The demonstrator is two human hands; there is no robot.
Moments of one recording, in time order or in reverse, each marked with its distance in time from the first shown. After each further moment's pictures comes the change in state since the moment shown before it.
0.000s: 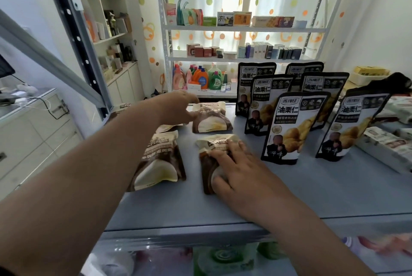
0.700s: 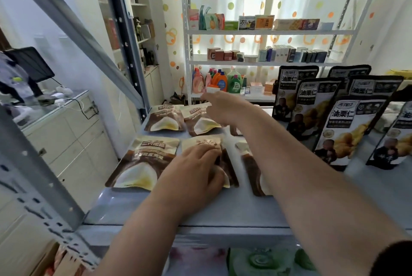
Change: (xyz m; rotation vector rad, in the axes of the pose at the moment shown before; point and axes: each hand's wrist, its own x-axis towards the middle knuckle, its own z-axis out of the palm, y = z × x) left_hand -0.169 0.014 0.058 -0.056 0.301 0.004; right_hand 0.194 -0.071 -0.033 -0.039 -0.009 -0.062
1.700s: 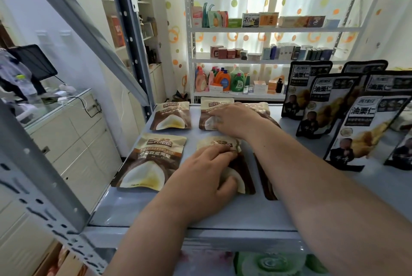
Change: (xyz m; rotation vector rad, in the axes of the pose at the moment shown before) left_hand -0.003 -0.007 0.005 -0.167 -0.061 0.050; right_hand 0.018 0.025 0.051 -0.324 -0.024 -0.101
